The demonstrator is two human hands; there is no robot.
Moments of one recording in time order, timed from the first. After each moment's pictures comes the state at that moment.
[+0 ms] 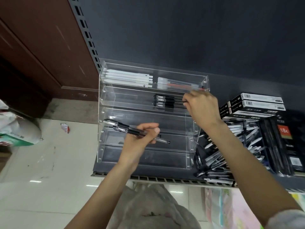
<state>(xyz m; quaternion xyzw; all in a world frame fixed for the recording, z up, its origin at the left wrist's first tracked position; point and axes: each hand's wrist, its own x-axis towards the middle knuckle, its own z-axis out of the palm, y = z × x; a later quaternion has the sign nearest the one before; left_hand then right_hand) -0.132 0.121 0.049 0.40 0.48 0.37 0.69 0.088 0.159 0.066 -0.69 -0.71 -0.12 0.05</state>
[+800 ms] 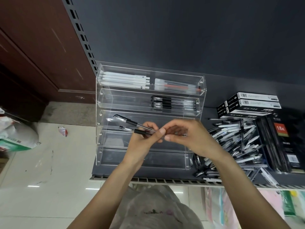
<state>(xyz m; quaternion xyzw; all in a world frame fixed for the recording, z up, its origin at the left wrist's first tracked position) -0.120 0.124 0.052 0.40 0.40 0.36 0.74 0.041 0.092 0.098 -0.60 -0.60 0.45 0.28</state>
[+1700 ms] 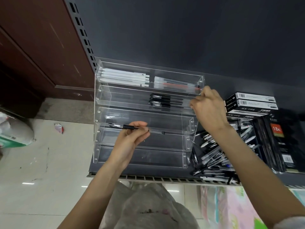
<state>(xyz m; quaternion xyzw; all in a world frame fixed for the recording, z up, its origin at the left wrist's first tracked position) -0.146 0.134 0.043 0.27 0.43 0.37 0.78 0.101 0.137 0.081 -0.67 -0.71 -0.19 -0.08</state>
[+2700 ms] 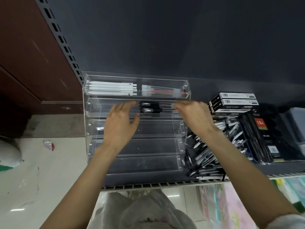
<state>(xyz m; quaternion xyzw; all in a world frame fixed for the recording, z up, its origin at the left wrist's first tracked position) -0.132 0.191 0.063 0.81 0.50 0.24 0.21 0.095 0.133 0.077 -0.70 -0.71 -0.08 0.08</state>
